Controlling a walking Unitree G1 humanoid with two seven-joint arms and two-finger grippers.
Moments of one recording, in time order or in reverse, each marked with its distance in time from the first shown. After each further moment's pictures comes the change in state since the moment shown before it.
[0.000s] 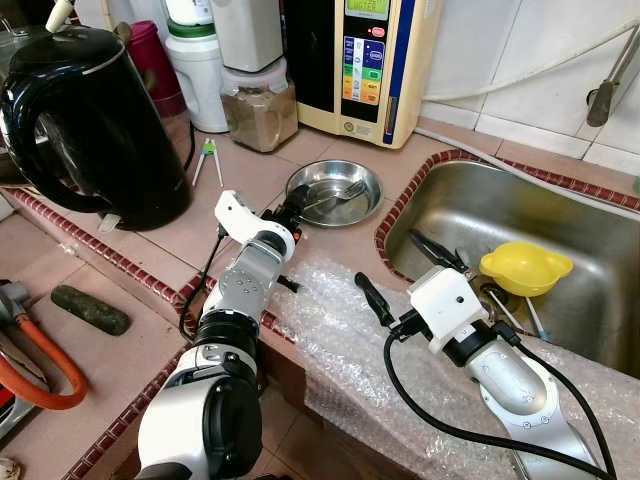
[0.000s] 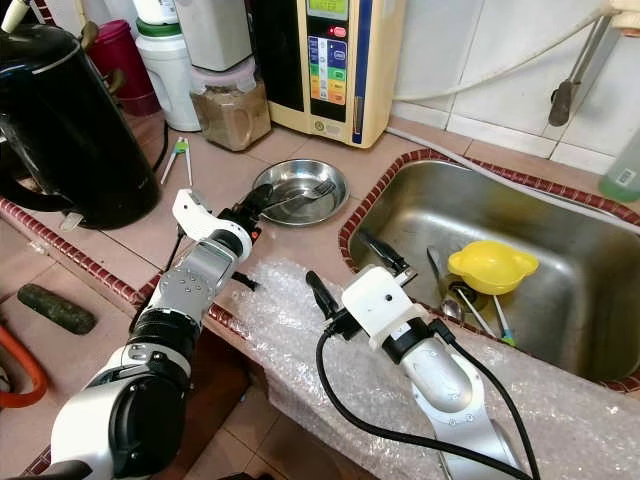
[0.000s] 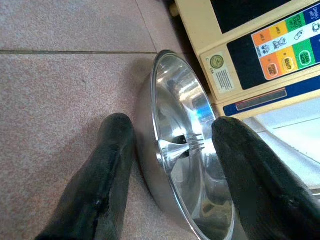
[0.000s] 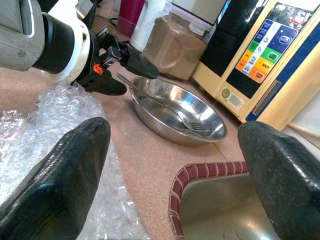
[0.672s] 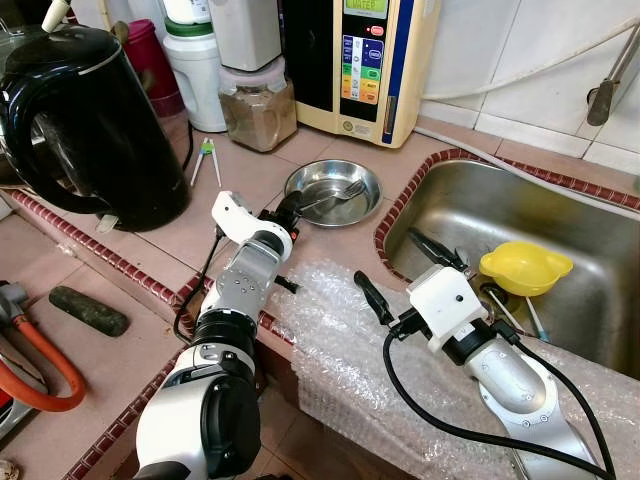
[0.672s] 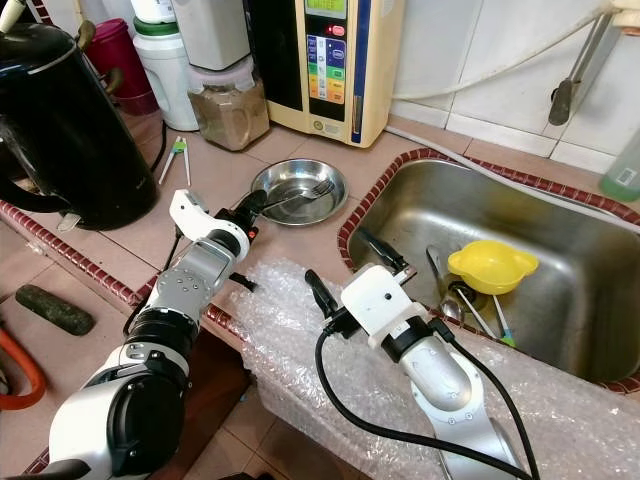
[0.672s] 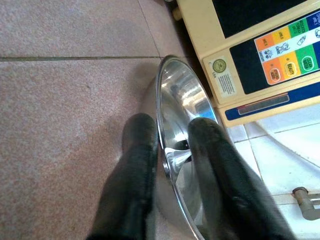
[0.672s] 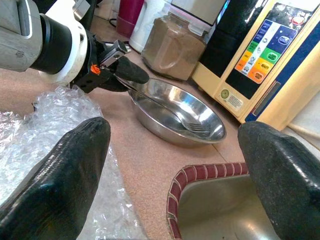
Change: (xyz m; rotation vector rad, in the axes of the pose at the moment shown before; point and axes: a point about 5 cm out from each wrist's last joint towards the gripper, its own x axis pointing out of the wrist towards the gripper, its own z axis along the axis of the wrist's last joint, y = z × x) left arm 0.000 0.002 0.004 -0.007 -0.011 0.007; right arm 0.001 0.000 0.001 -0.002 -0.006 0.000
